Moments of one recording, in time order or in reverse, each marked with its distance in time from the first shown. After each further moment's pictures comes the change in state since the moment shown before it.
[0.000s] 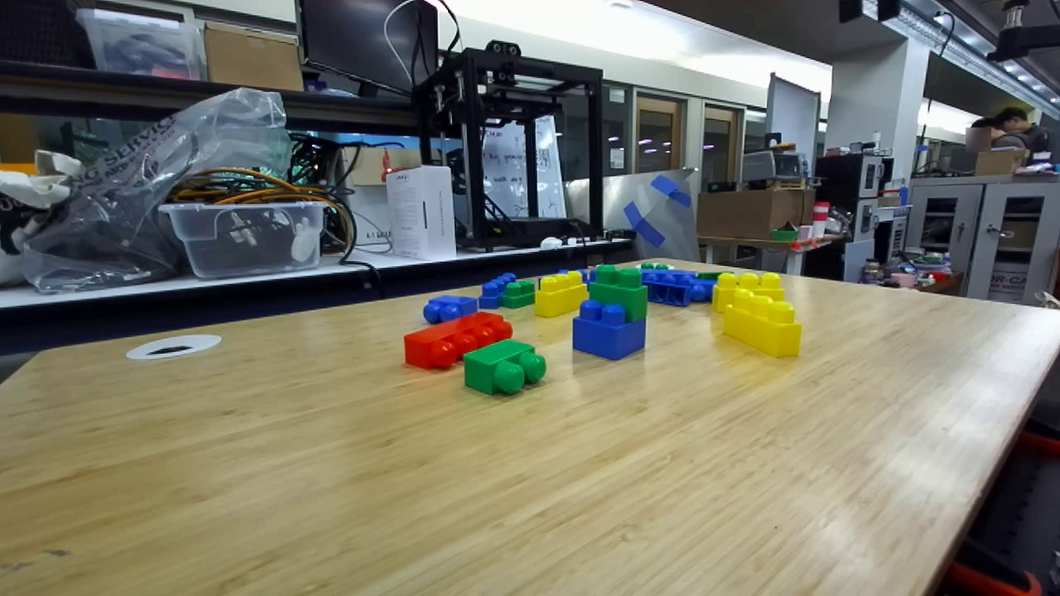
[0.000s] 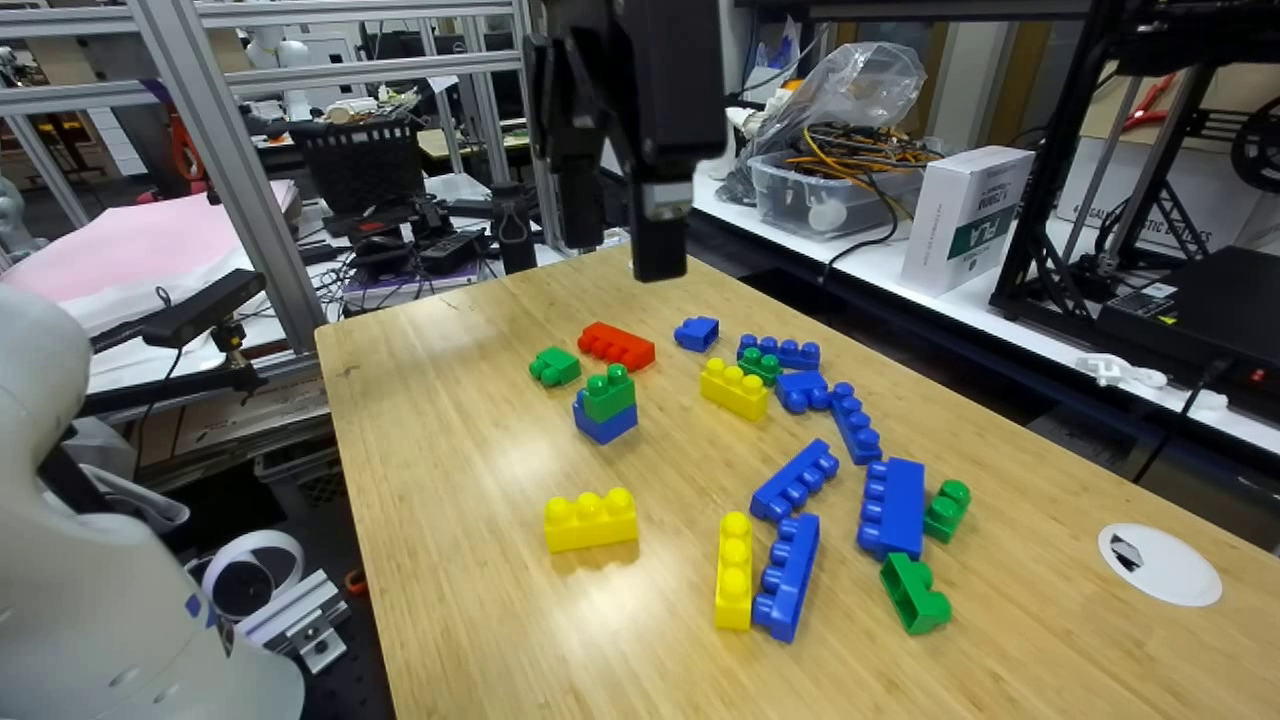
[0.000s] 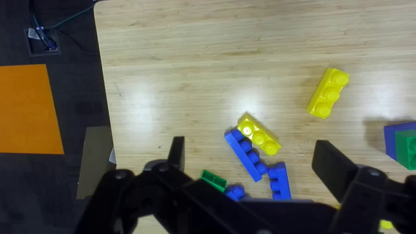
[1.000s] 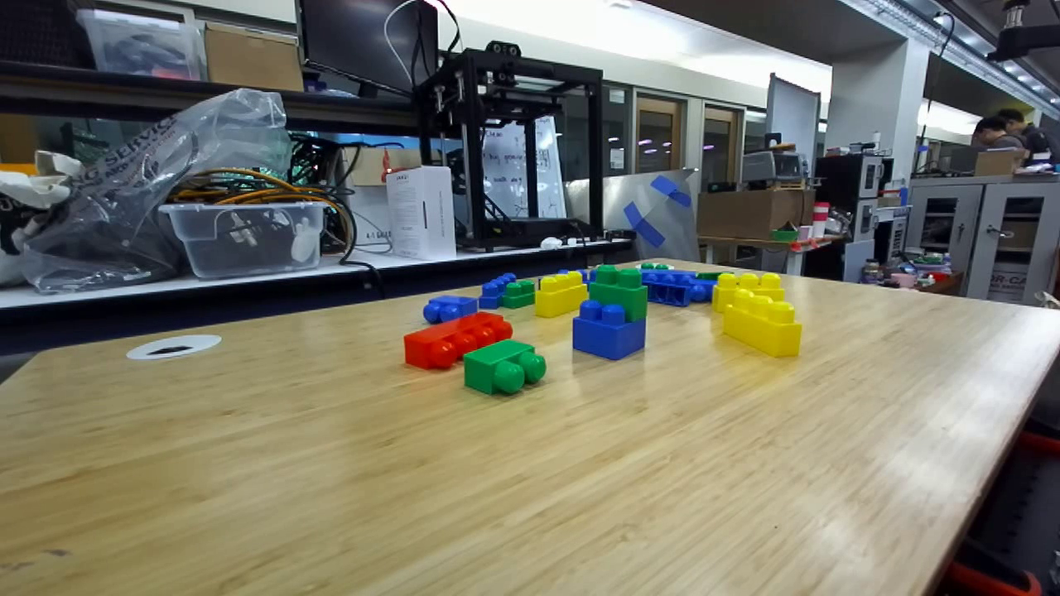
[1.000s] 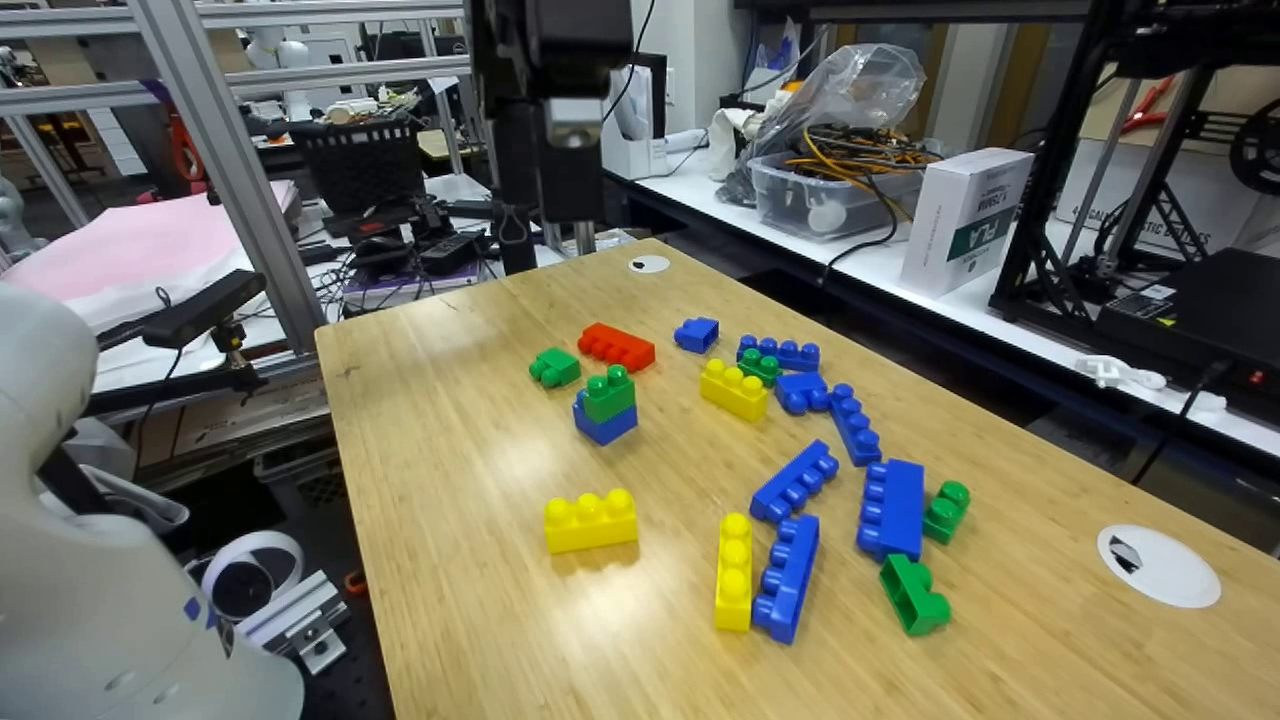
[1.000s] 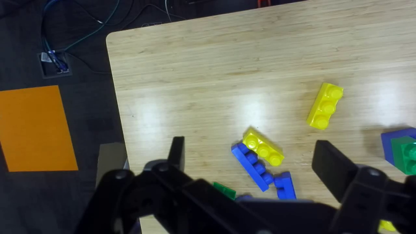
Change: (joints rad) arm -0.040 -0.069 0.036 0.038 -0.001 -0.131 0.028
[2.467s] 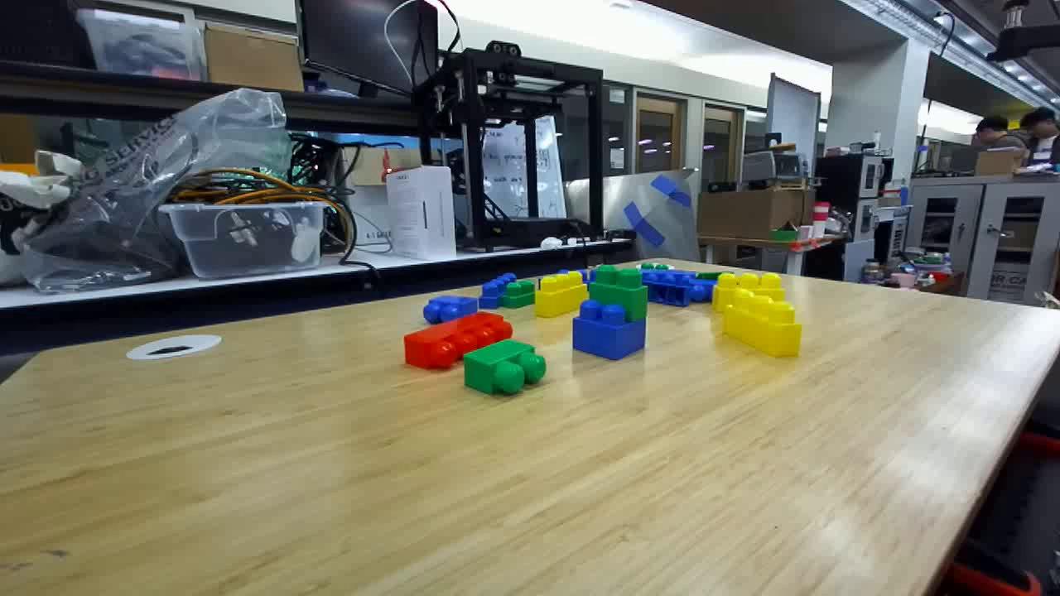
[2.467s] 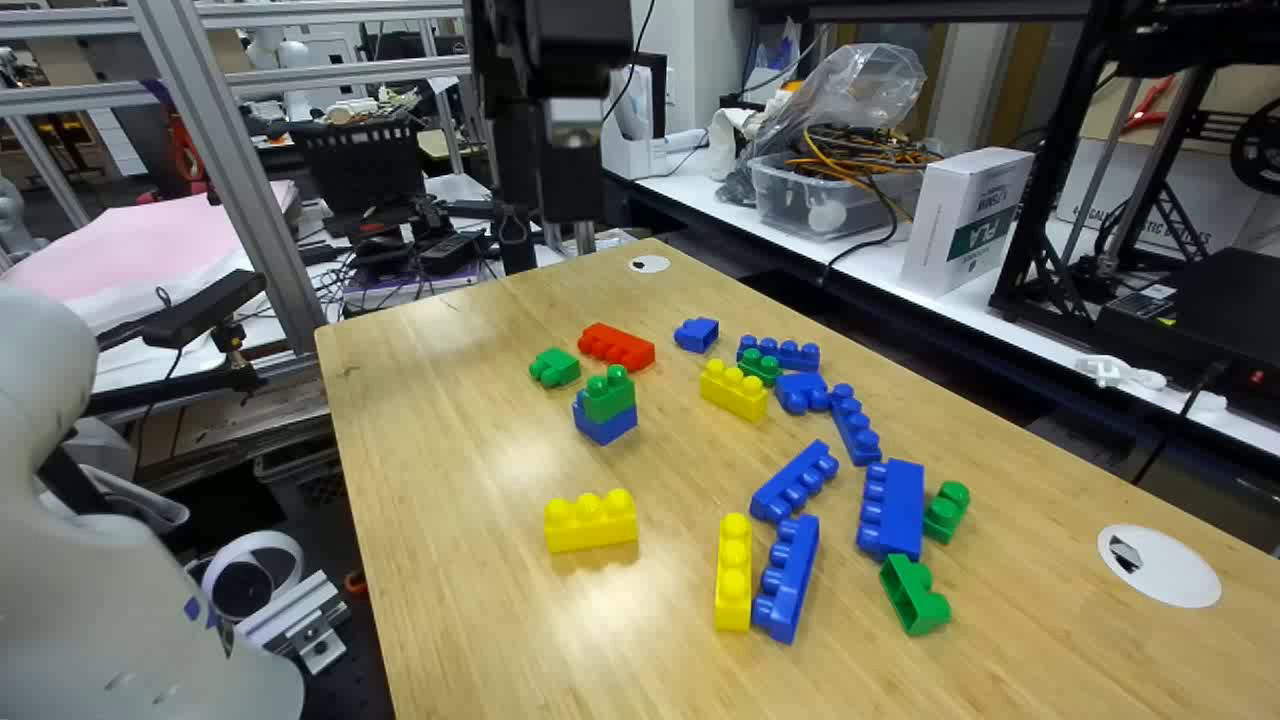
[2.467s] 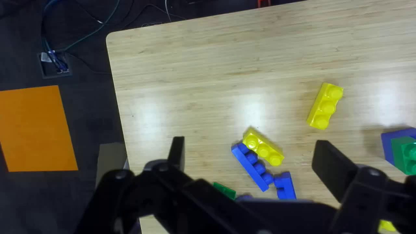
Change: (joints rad) arm 0.000 0.001 0.000 0.000 0.000 0.000 0.000
